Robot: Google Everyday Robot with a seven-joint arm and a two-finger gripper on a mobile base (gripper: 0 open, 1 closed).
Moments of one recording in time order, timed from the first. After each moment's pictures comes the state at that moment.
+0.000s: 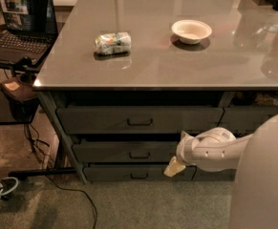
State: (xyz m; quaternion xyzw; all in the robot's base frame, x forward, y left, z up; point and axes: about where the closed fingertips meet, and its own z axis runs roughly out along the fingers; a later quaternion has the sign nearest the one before) arm 0.565 -0.163 0.518 -0.51 0.81 -0.04 0.28
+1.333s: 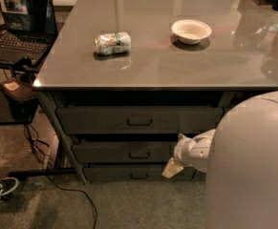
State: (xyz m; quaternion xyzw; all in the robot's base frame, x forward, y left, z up) arm 0.567 -0.159 0.505 -0.51 0.81 -0.04 0.28
